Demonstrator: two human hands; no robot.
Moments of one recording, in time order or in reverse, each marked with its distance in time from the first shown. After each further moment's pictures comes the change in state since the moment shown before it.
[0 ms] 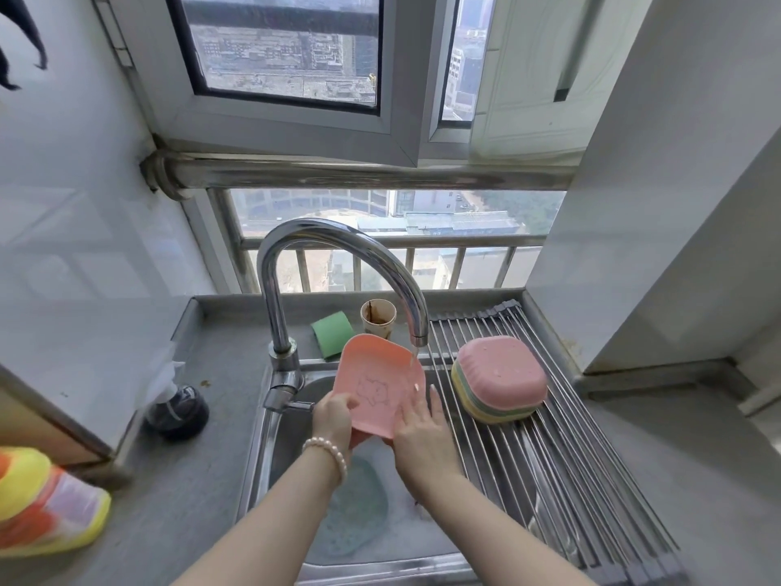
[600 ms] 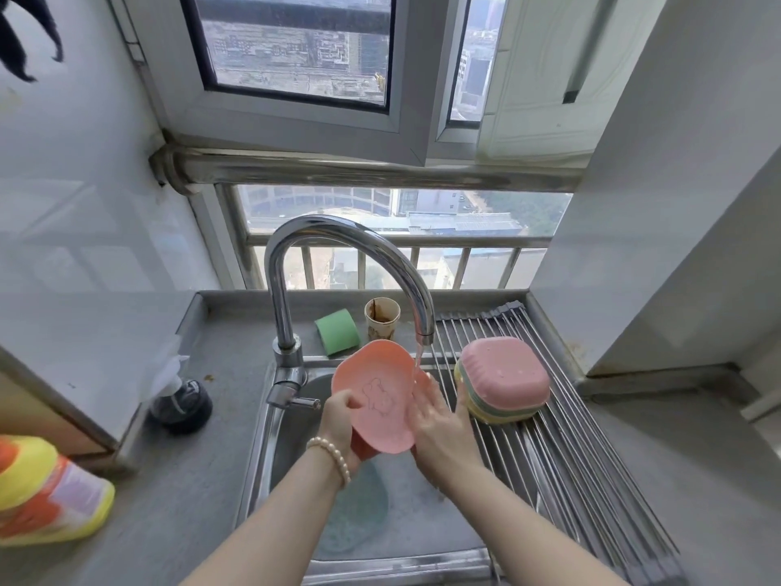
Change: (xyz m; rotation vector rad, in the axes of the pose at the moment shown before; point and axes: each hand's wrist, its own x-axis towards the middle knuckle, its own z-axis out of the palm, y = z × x) left_hand -0.006 -0.005 -0.006 -0.083 -0.198 -0.209; right_hand -0.003 0.029 -0.008 -0.070 -0.109 -0.095
